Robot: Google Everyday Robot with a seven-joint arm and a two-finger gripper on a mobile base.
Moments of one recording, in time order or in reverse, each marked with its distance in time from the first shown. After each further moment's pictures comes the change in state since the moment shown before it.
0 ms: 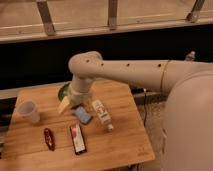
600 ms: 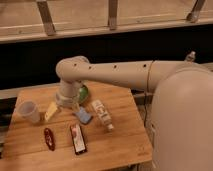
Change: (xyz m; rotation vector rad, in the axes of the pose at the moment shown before) arm 0.003 -0.032 0.016 0.047 -0.026 -0.067
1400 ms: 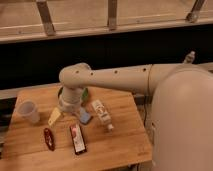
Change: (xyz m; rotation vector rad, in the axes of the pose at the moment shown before) arm -0.012 0.010 0.031 0.001 -0.022 -0.016
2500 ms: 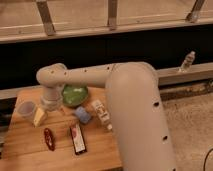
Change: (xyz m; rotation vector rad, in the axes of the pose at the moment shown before) arm 0.074 -0.031 0.052 -0.025 -0.072 -0.111
